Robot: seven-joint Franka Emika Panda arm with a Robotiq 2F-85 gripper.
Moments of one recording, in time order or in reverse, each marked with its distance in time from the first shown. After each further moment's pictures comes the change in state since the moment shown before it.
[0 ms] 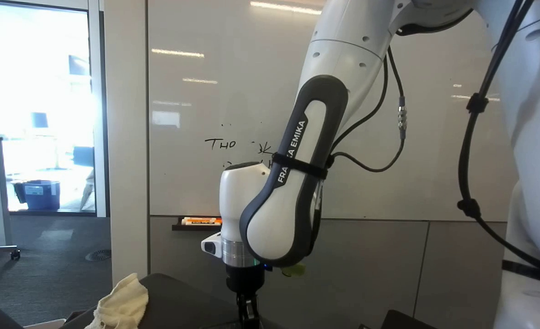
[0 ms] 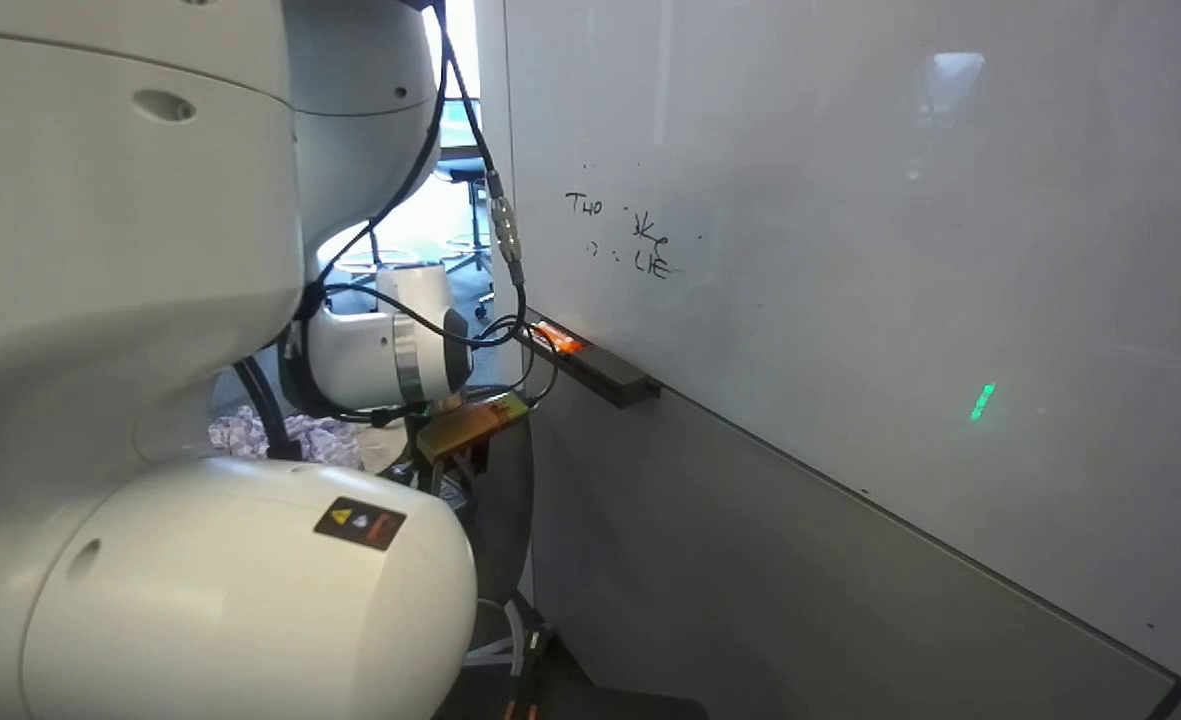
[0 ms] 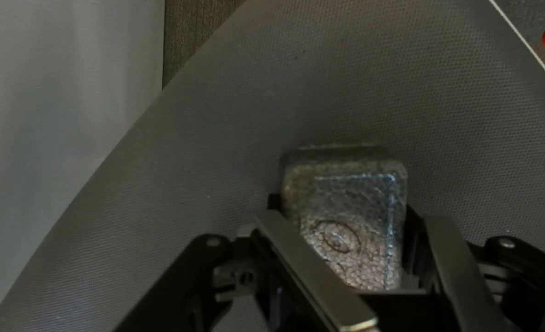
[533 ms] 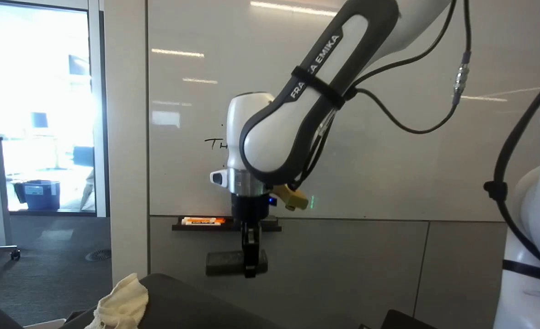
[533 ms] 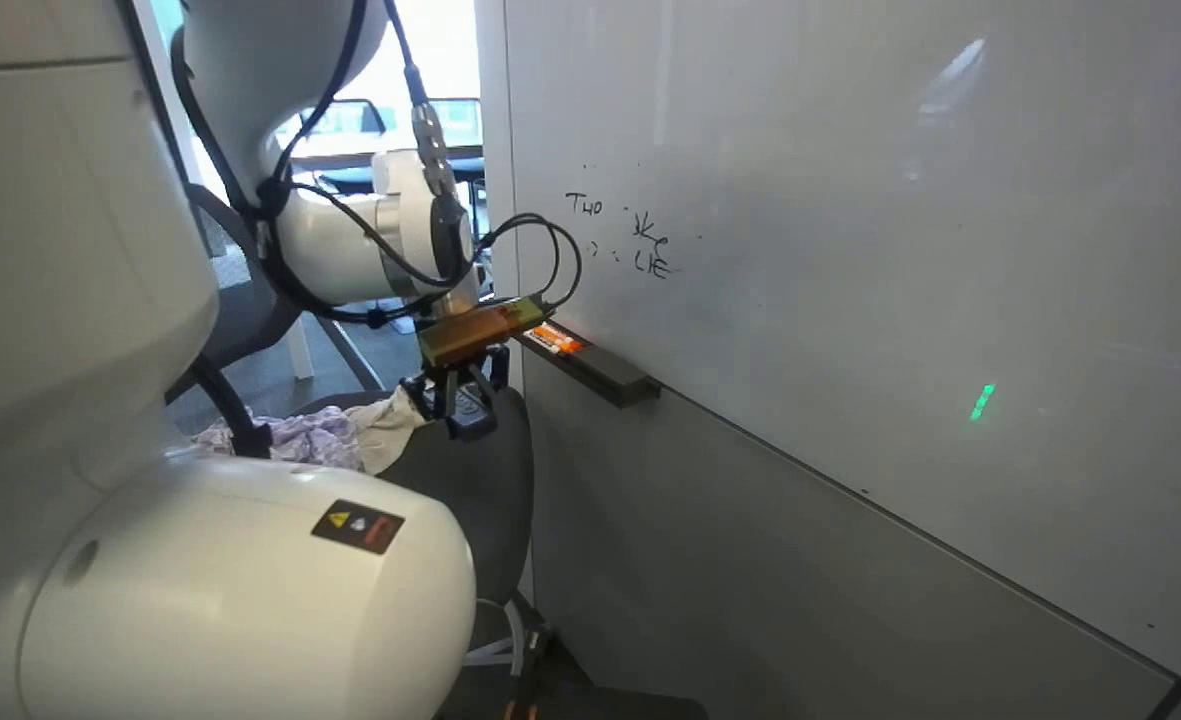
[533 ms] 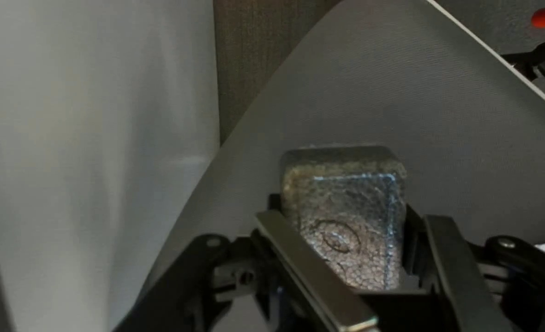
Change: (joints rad) arm -0.013 -0.353 -0.011 0.002 0.086 -0.264 -0.003
